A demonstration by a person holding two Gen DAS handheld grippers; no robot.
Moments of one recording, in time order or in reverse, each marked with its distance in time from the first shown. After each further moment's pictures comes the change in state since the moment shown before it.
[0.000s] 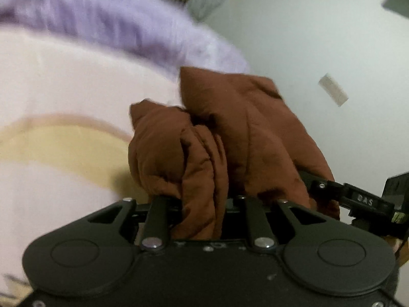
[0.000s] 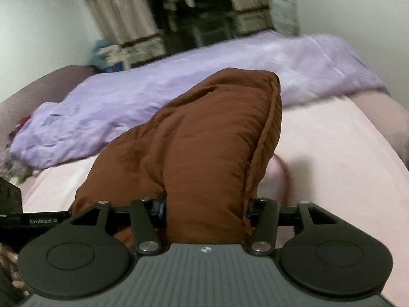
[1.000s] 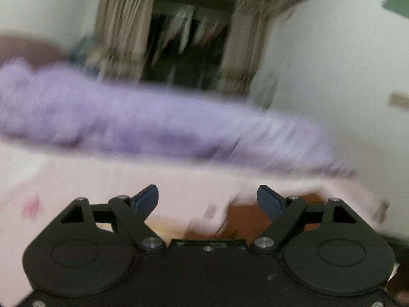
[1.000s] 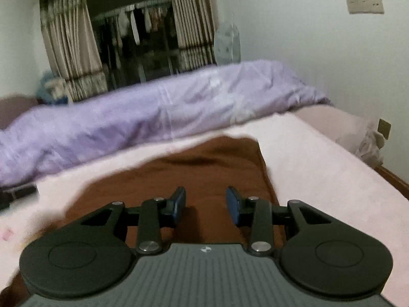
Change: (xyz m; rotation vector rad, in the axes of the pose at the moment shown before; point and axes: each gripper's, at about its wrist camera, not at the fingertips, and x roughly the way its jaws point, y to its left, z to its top) left arm -0.029 -0.125 -0.055 0.354 -0.582 0.517; right arm 0.016 0.030 -0.050 0.044 -0.323 -0.238
